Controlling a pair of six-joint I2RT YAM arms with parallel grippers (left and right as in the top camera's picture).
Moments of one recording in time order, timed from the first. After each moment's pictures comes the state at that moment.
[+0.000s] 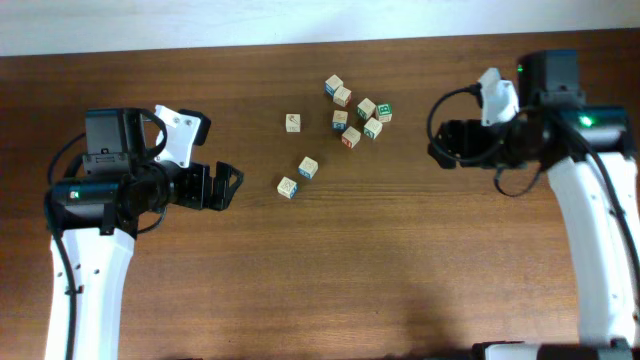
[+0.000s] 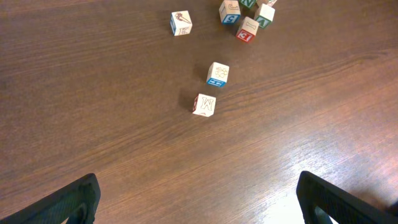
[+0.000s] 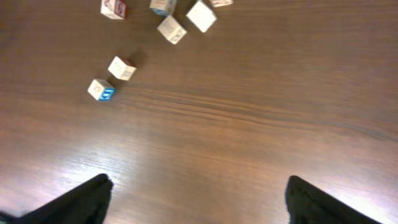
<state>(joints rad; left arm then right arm) 0.02 1.32 1.35 -1.04 0.42 0.20 0.00 1.53 1.62 -1.25 -0.33 0.03</state>
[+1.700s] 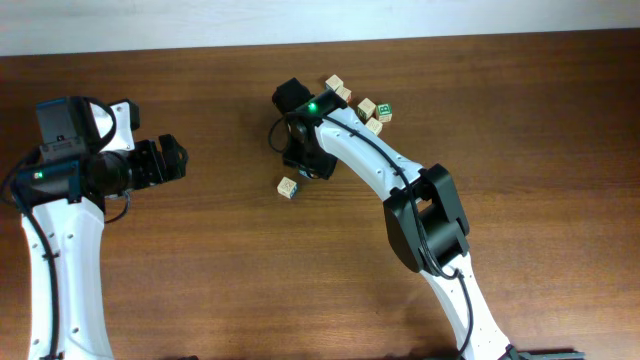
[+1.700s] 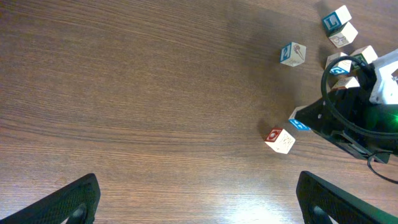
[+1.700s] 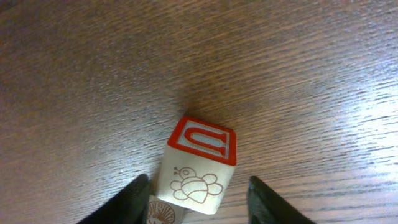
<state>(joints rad) 0.23 1.44 1.39 -0.98 0.28 -0.03 0.58 2.44 2.14 -1.11 -0.06 0.94</state>
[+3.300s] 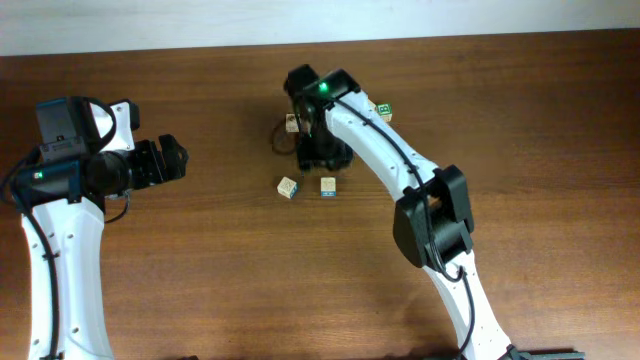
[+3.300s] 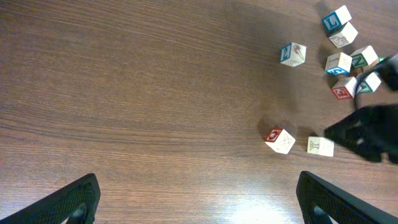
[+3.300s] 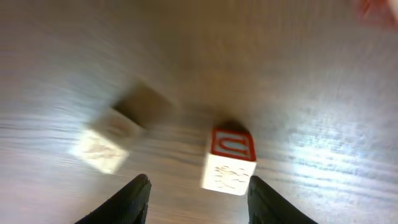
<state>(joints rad) 0.23 1.44 1.39 -0.98 0.28 -0.03 0.54 2.45 2.32 -1.38 -0.12 0.46</state>
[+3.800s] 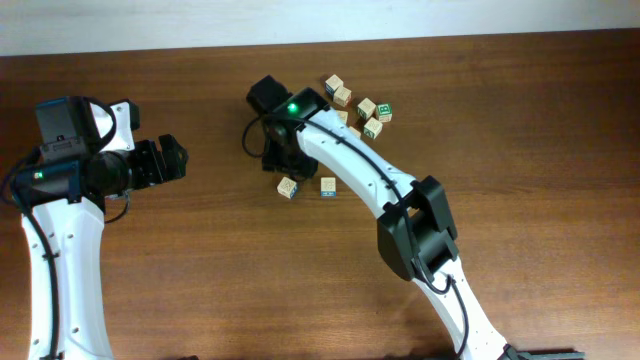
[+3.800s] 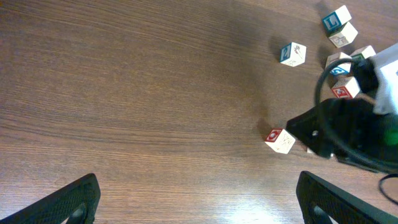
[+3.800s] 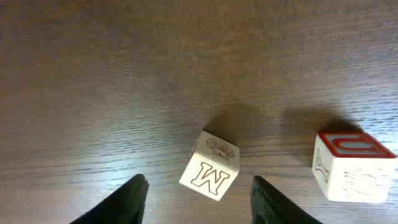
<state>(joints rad) 0.23 1.44 1.39 -0.98 0.28 -0.03 0.67 2.46 2.29 -1.22 -0.07 0.84</state>
